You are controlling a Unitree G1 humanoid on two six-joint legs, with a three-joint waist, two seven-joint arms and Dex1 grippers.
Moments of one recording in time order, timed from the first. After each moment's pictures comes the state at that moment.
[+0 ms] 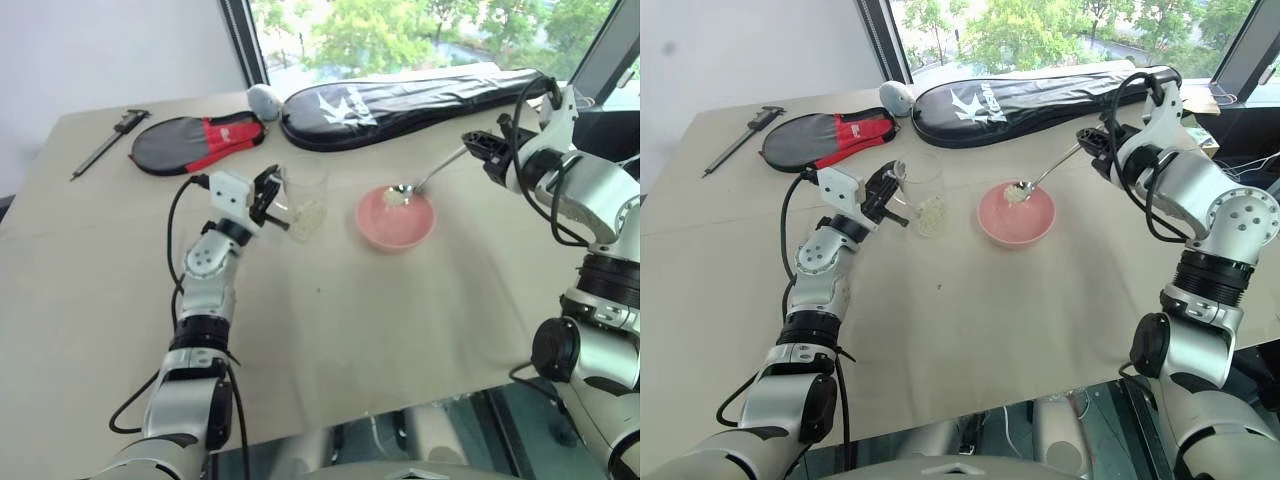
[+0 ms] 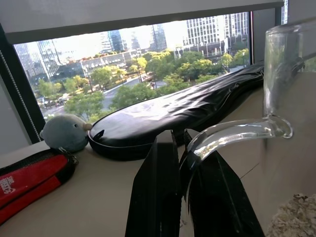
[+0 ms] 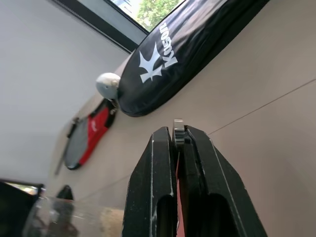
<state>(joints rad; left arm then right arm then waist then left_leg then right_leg) -0.58 0.33 0.15 0.56 -0.19 -0.39 -0.56 -0.86 -0.40 -0.38 0.04 1.32 1.13 -0.43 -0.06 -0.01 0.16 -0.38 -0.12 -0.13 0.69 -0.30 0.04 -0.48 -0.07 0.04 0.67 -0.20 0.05</state>
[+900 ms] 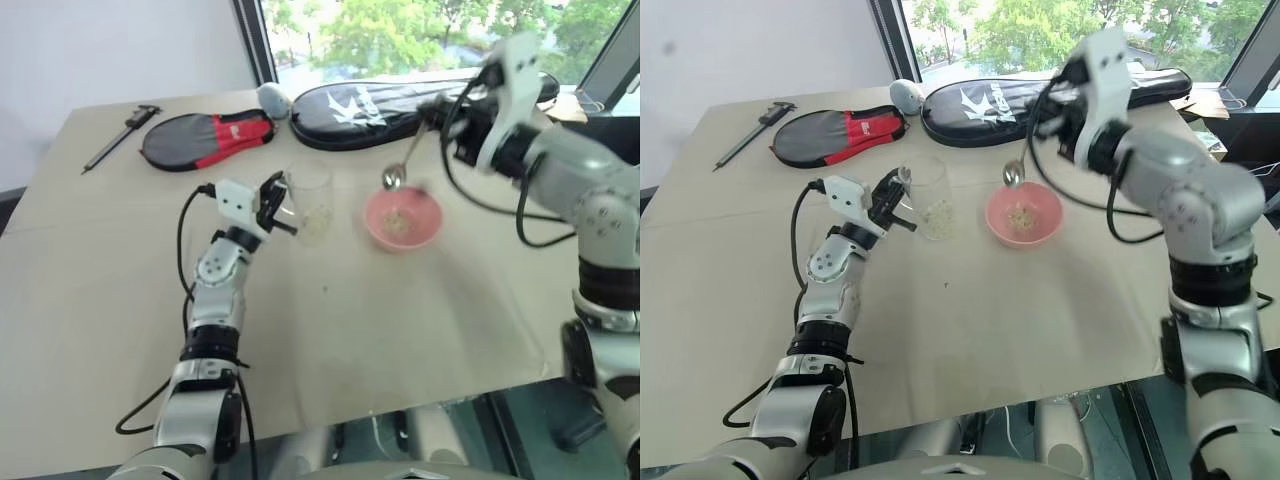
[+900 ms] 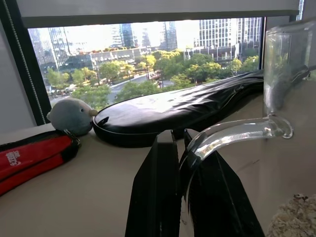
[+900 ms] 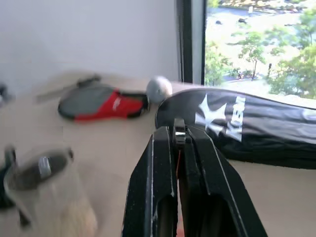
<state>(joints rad) -0.52 0.26 0.15 0.48 -0.20 -0.35 -0.50 -1.01 -0.41 -0.18 -0.16 0.86 1.03 0.10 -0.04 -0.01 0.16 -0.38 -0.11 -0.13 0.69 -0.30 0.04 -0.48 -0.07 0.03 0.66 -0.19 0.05</state>
